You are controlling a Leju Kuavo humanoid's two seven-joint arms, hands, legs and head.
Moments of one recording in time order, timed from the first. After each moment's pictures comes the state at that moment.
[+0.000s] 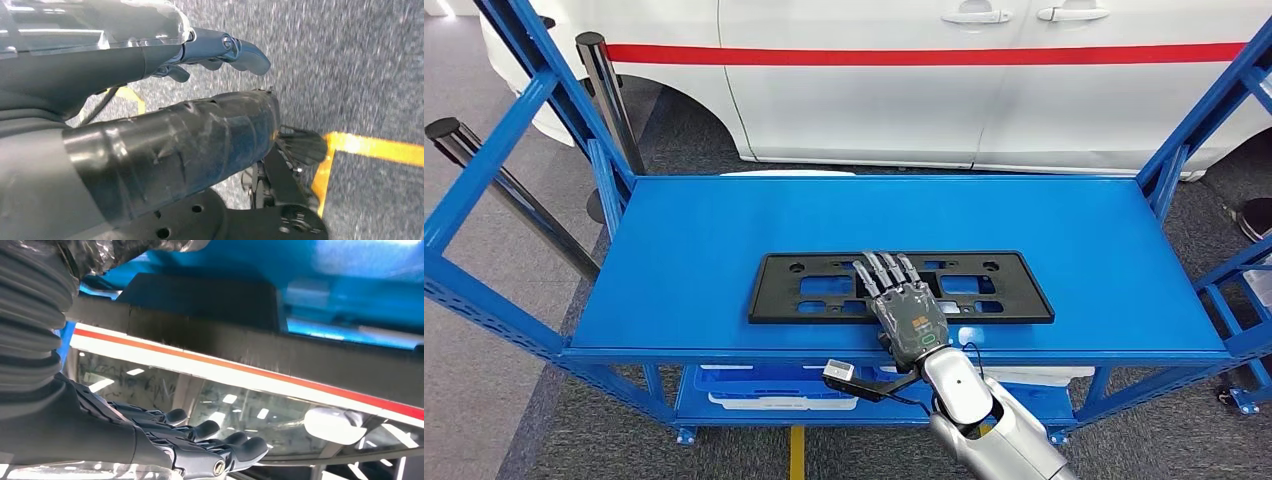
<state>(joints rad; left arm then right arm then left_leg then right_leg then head) -0.10 -0.12 1.26 -0.23 -0.92 0.04 -0.01 -0.42 -0.09 0.72 -1.25 1.25 -0.28 0.10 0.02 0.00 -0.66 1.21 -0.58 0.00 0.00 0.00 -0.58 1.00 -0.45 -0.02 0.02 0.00</state>
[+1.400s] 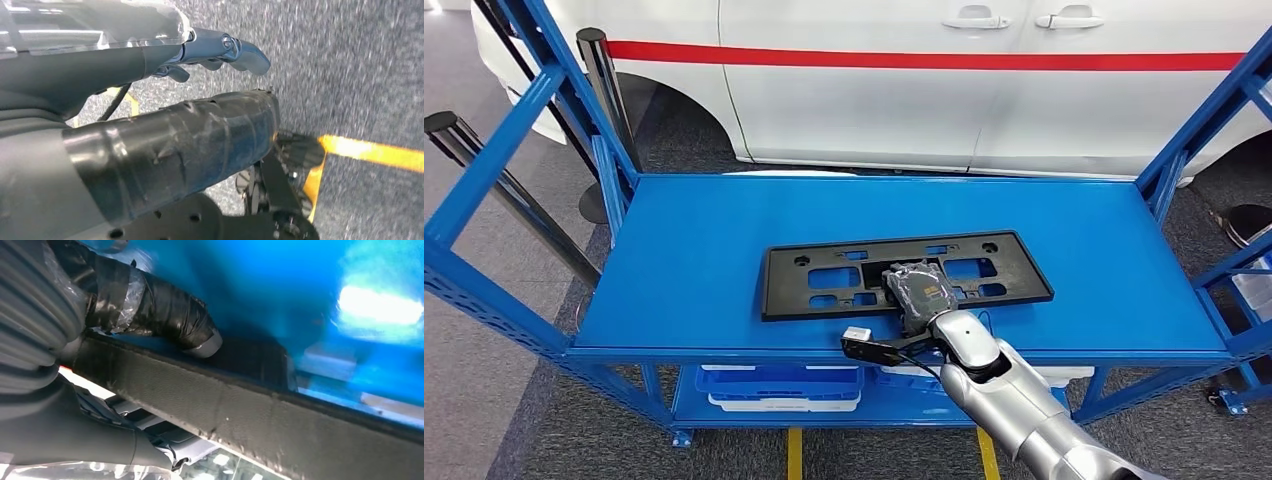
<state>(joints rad) -0.10 -0.12 1.28 -0.23 -0.91 0.03 -0.03 -0.62 -0.08 0.74 -0.93 0.93 -0.13 0.01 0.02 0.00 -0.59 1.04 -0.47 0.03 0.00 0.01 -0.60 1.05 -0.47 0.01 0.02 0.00</state>
